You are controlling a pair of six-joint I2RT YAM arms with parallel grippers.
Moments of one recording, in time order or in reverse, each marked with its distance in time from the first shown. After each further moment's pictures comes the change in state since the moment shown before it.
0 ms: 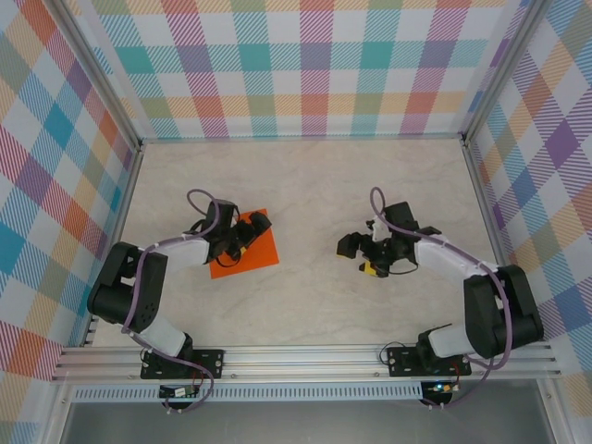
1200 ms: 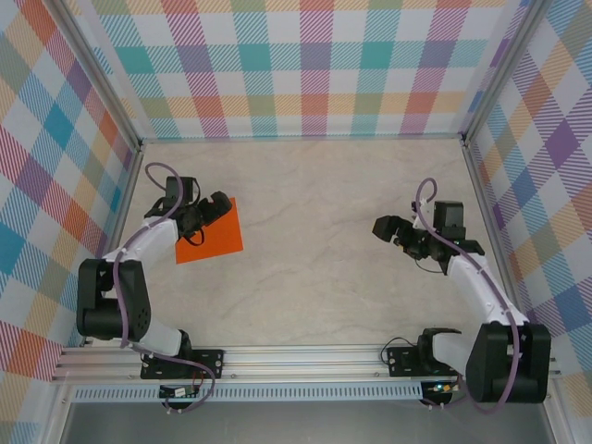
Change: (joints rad) left arm 0.314 -0.067 0.226 -0.361 -0.119 0.378; right arm -0.346 -0.319 -0.087 0.055 -0.014 -0.150
